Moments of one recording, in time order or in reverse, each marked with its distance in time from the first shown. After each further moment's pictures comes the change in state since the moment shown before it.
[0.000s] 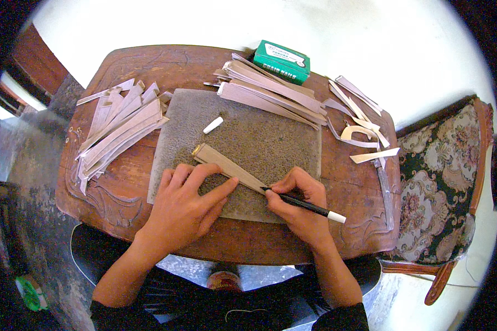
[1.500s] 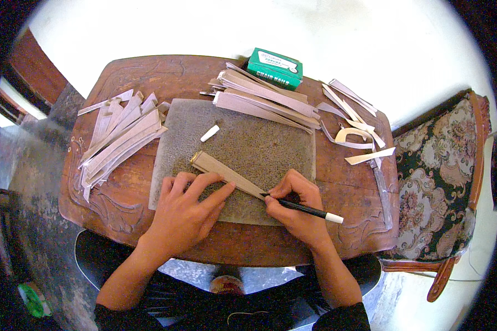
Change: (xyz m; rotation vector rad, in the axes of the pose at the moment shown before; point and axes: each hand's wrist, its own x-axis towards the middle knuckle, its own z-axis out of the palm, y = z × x) left_hand 0.000 0.002 0.000 0.039 -0.005 0.009; right_hand 0.001 -0.002 -0.007 0.009 -0.061 -0.023
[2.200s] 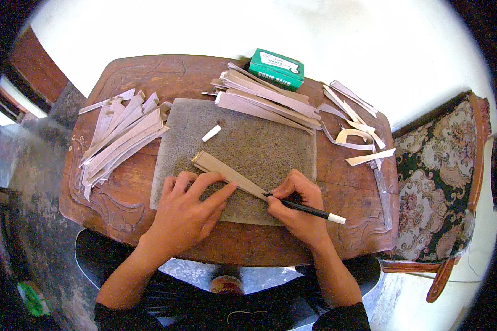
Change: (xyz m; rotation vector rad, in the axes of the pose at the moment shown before) left_hand -0.001 -0.002 0.003 0.008 0.006 0.009; right_hand -0.002 0.003 0.002 0.003 0.033 -0.007
